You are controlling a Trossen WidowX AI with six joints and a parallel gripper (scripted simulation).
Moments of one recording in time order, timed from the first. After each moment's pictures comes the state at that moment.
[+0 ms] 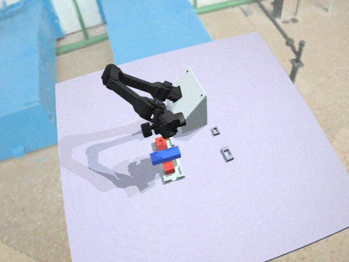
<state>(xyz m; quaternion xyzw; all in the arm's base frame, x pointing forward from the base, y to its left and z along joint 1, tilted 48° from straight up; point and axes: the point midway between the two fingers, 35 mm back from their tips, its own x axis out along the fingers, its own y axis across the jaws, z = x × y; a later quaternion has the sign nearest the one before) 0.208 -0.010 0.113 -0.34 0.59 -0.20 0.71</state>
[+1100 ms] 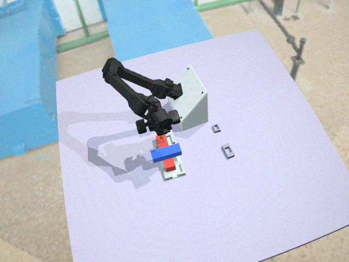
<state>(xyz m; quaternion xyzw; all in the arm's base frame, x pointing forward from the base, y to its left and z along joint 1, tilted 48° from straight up) 0.195 -0.037 0.124 -0.34 0.59 -0.21 0.70</state>
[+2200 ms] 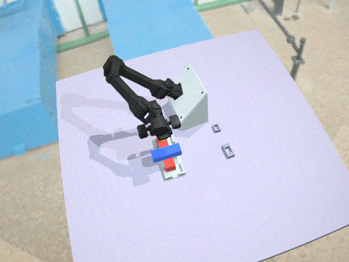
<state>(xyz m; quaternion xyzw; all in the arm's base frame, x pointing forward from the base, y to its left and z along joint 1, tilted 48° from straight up) 0.203 -0.064 0.101 -0.34 0.59 -0.21 0.70</state>
